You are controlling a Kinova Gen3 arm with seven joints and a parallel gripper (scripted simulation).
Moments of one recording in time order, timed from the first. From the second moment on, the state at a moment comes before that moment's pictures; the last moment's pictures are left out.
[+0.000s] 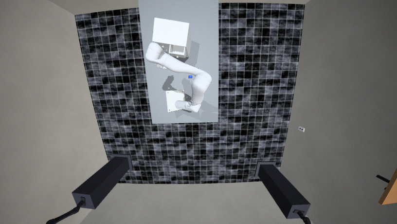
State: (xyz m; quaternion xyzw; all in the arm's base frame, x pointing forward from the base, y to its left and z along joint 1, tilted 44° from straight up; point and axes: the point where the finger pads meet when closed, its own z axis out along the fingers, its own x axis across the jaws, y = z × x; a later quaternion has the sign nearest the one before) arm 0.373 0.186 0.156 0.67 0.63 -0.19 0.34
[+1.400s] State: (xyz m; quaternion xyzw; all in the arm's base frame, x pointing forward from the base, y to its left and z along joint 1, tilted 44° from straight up) arm 0.371 0.186 0.156 0.55 0.65 0.01 0.53
